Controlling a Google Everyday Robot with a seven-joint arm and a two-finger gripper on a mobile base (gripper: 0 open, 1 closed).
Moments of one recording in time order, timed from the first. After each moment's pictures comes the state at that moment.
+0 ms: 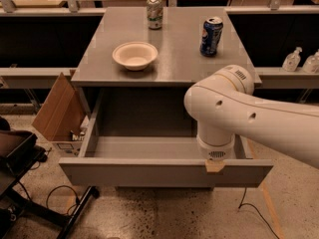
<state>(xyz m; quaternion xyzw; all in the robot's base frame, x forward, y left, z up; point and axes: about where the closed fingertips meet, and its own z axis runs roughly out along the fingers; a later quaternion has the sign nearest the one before) 0.445 -0.152 0.710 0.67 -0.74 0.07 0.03</state>
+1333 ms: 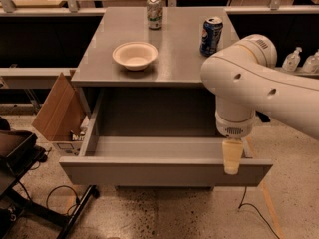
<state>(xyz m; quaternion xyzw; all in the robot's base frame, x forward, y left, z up) 0.474 -0.201 0.760 0.59 -0.79 0.11 0.04</state>
